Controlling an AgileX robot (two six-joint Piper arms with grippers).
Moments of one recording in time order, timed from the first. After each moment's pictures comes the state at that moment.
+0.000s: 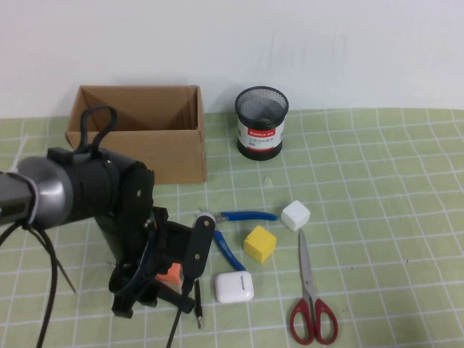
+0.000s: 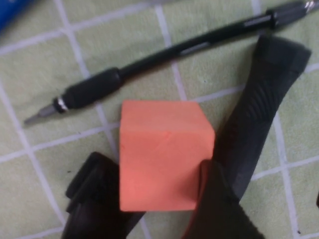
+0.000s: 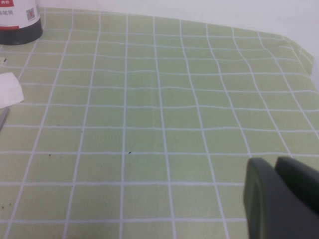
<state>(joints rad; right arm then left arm) -0.01 -0.01 0.03 0.08 0.38 -0.13 -0.56 1.81 -1.04 -0.01 0.80 1.37</state>
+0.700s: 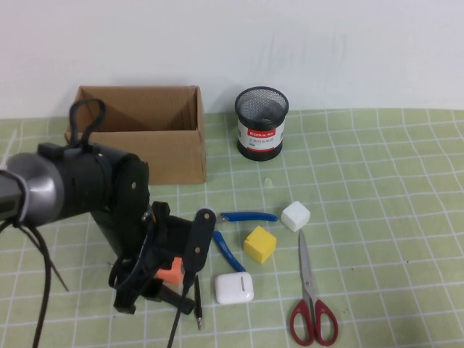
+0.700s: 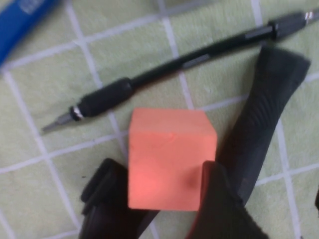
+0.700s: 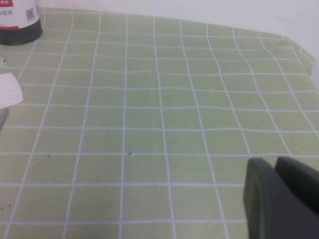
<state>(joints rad) -0.01 -0.01 0.03 0.08 0.38 -0.13 -0.55 1.79 -1.05 -0.07 0.80 1.41</state>
